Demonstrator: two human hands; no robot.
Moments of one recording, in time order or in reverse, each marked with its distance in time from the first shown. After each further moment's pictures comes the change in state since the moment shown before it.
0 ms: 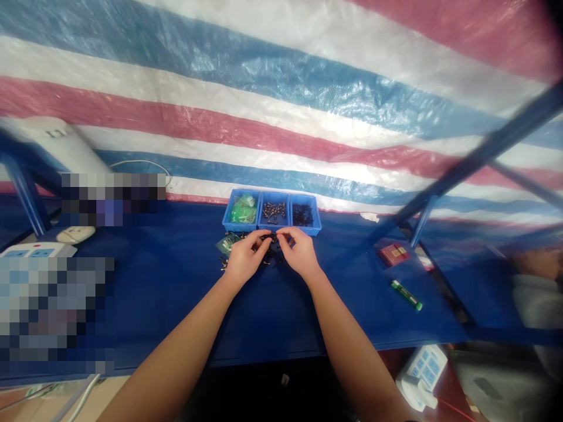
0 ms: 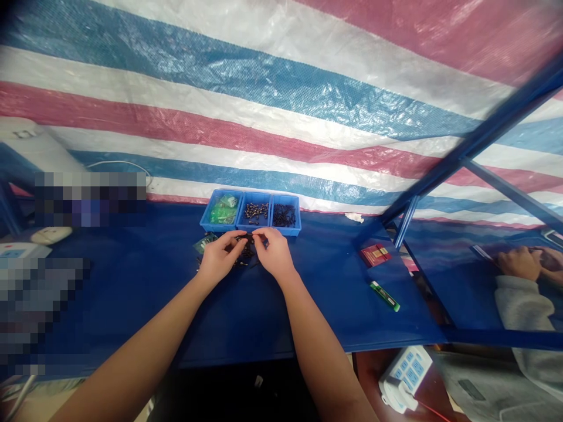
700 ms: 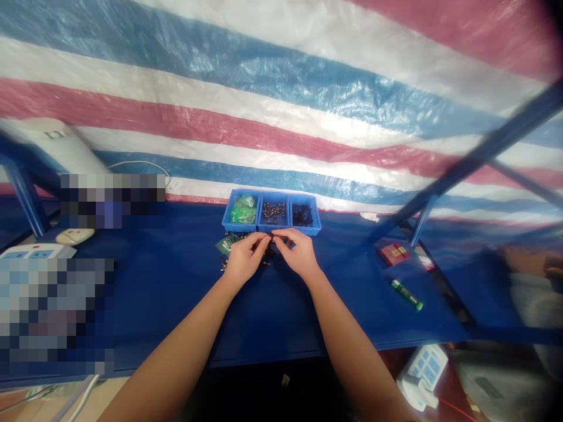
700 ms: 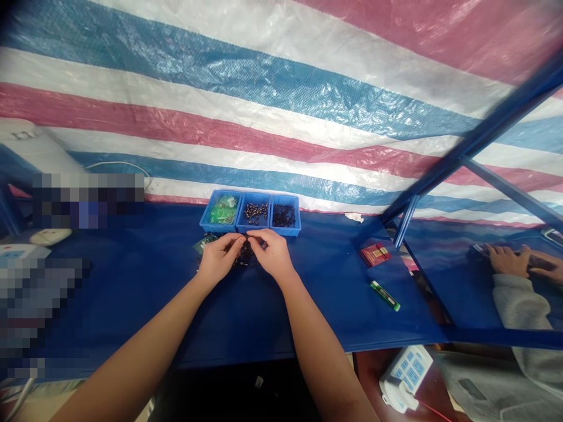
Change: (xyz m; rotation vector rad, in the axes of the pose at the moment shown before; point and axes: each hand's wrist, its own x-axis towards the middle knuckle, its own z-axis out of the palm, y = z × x) left_hand -0.001 0.003 -0.002 0.014 -0.014 -0.018; right_hand -0.001 -0.004 0.002 0.171 -0.001 -0.019
